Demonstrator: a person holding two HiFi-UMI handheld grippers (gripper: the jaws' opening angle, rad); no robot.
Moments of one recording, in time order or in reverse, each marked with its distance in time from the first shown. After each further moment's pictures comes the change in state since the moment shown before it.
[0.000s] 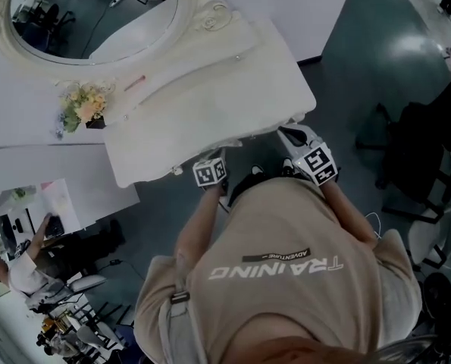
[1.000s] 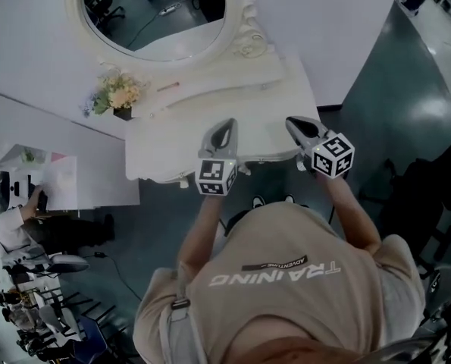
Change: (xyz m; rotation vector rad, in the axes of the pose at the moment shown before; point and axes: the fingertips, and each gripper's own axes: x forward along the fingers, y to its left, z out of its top) left arm -0.207 -0.163 0.243 0.487 -0.759 0.078; right arm -0.021 -0.032 0.136 0.154 -0.250 0.175
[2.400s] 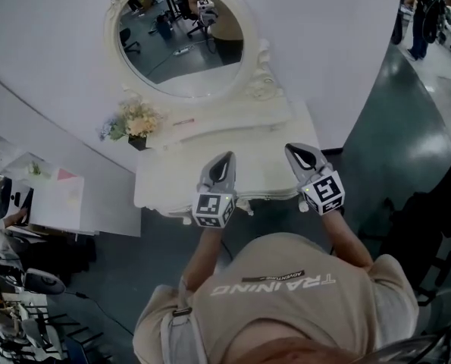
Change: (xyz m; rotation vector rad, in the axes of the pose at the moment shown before) left arm -0.057 0.020 0.050 -0.006 -0.147 0.042; right arm -0.005 0.063 0.073 -0.438 -0.154 -0.099
